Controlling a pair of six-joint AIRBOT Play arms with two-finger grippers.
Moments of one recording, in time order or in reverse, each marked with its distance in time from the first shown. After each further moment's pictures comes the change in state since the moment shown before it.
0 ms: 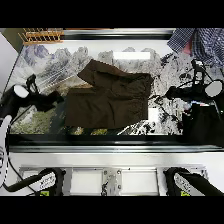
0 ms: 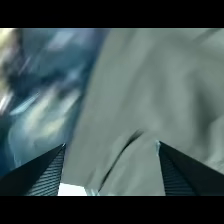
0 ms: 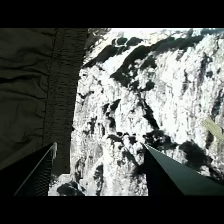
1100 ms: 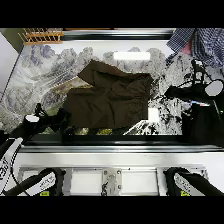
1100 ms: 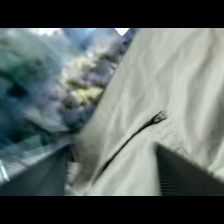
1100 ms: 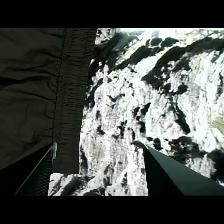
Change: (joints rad) left arm -0.009 0.027 -0.417 -0.422 0.352 0.076; right arm 0.000 0.000 0.000 0.034 0.000 0.000
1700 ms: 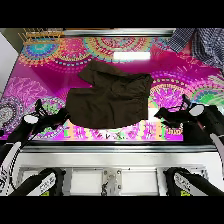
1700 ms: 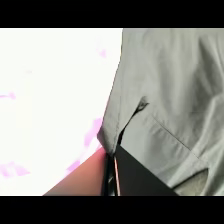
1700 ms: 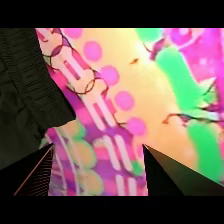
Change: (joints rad) left arm -0.021 0.116 0.000 -0.004 -0.036 0.092; right arm -0.037 -0.034 -0.419 0.283 -0.133 0.193
